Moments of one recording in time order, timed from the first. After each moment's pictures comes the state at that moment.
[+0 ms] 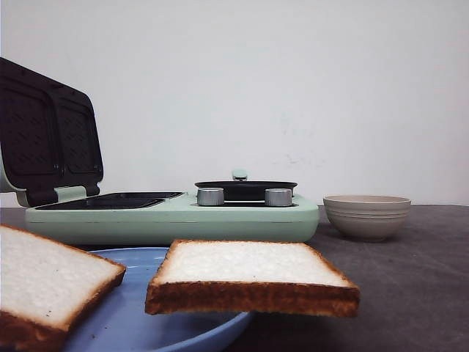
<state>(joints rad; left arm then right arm) 0.02 0.34 0.38 -0.51 0.34 -0.54 0.08 0.49 0.40 -0.44 -0.33 0.47</state>
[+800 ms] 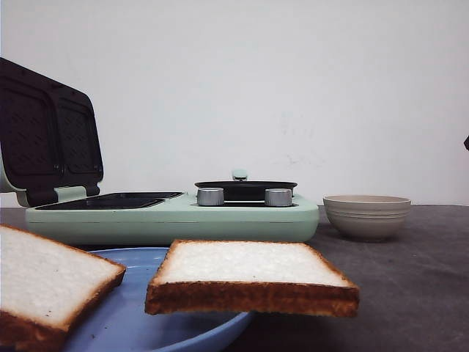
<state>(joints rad) -0.04 0.59 0.45 -0.84 0.57 -0.49 0.08 0.64 0.44 -0.42 -0.52 0.49</state>
